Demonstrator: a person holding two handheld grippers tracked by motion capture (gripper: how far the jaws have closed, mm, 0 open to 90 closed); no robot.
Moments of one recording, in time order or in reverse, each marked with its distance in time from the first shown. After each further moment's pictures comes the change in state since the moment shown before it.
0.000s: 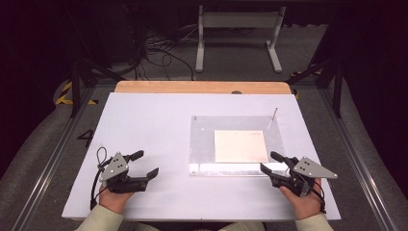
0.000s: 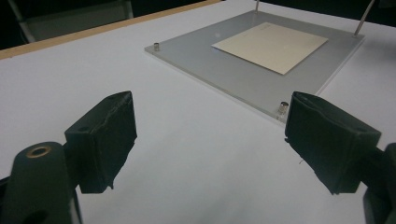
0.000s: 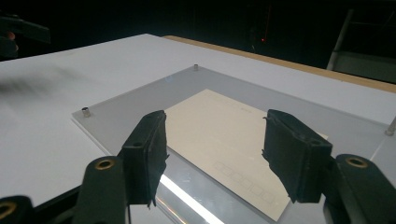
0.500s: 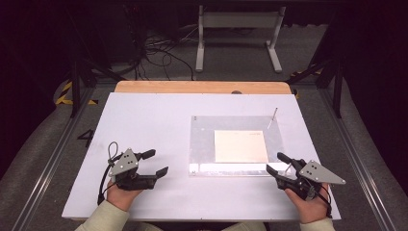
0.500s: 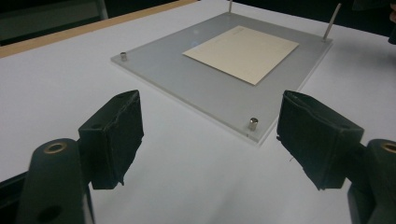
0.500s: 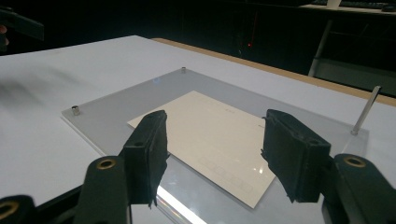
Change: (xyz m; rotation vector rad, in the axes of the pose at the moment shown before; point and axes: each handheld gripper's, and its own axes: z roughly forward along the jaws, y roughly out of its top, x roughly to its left) left arm -0.011 0.021 0.018 0.024 -0.094 0.006; right arm 0.000 0.001 -0.017 -0.011 -0.052 -0.029
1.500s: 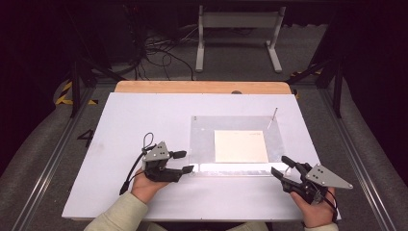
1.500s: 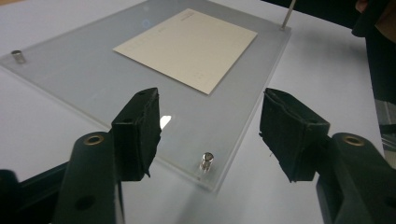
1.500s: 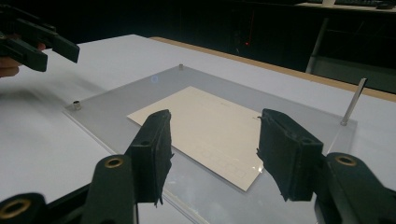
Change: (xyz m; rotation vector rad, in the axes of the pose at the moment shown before) left arm -0.013 0.020 0.072 0.110 -0.215 -0.012; right arm -0.003 -0.005 -0.014 0.001 -0.006 0.009
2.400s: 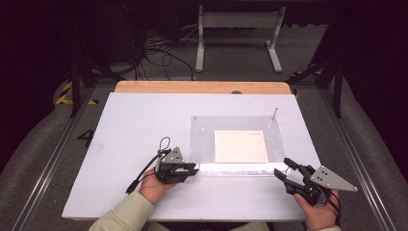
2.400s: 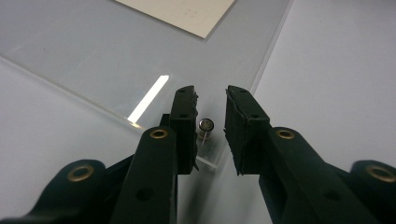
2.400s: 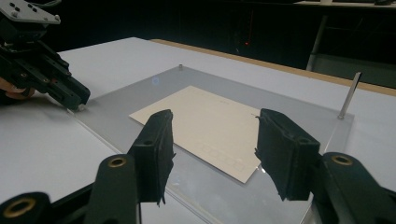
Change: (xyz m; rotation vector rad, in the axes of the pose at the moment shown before) left arm -0.001 -0.011 0.033 0.194 -0.002 0.034; right arm -0.002 -0.003 -0.009 -0.005 0.000 0.029
